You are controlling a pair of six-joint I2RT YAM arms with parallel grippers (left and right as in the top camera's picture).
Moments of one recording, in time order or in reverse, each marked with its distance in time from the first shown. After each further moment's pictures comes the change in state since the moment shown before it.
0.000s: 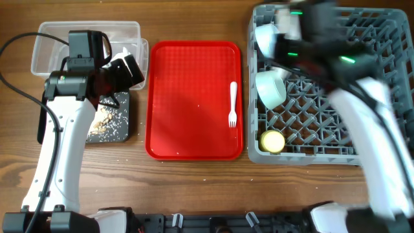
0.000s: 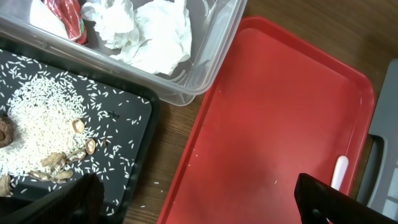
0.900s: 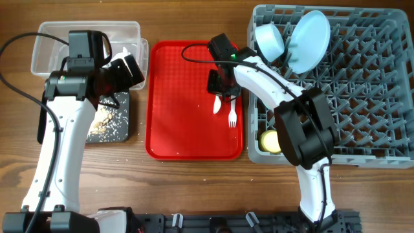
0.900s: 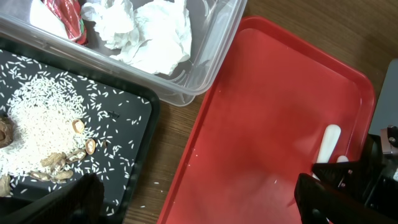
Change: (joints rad) left arm 0.000 0.000 0.000 0.000 0.000 0.000; right arm 0.247 0.710 -0.017 0.237 -0.206 0.351
